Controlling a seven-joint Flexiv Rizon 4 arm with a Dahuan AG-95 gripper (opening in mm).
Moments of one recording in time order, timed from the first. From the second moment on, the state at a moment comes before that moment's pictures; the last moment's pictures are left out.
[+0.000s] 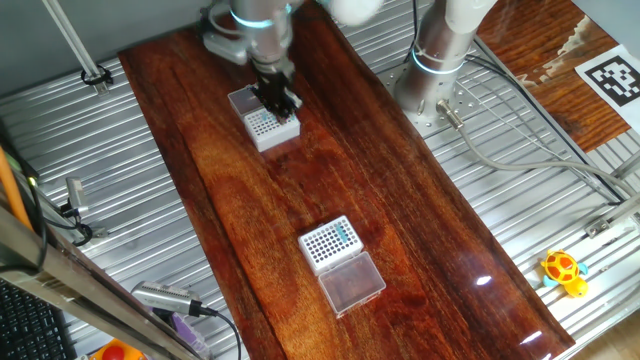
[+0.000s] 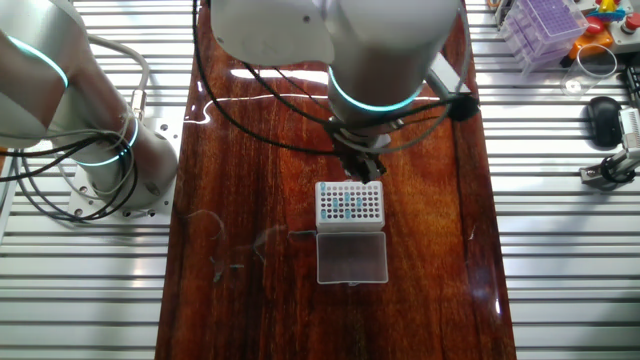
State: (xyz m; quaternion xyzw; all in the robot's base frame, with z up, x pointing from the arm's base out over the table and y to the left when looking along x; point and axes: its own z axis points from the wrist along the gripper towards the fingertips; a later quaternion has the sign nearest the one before) arm 0.408 -0.042 0.112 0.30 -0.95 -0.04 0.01
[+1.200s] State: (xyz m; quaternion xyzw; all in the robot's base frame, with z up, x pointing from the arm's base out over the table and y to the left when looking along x) arm 0.432 -0.087 0.093 0.33 -0.94 -0.03 0.01
